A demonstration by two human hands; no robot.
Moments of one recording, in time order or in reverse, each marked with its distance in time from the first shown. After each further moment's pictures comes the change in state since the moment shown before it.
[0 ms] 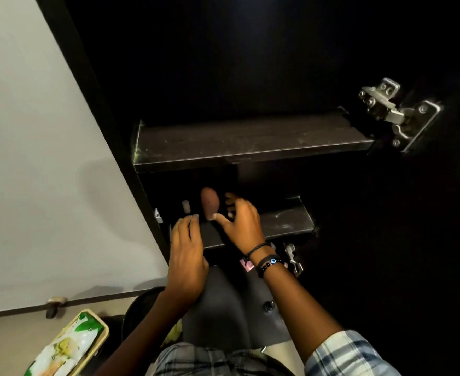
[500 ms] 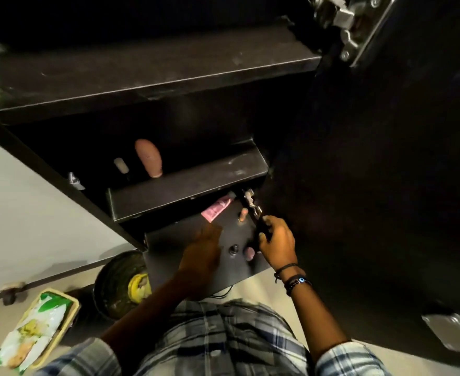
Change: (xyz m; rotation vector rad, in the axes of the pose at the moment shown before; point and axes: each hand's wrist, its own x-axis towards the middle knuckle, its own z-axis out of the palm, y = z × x) left_hand -0.061 0.020 0.117 -0.020 -0.715 0.289; right_hand -0.143 0.156 -0.057 -0.209 0.101 0.500
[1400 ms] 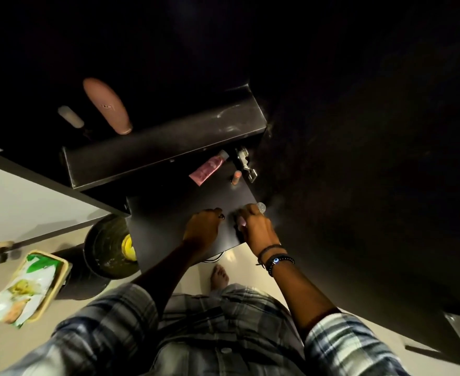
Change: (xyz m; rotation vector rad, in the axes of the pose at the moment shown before) left_hand 0.044 -0.010 0.083 0.057 -0.039 -0.057; right_hand -0.002 0.056 0.057 -0.316 -0.315 -0.222
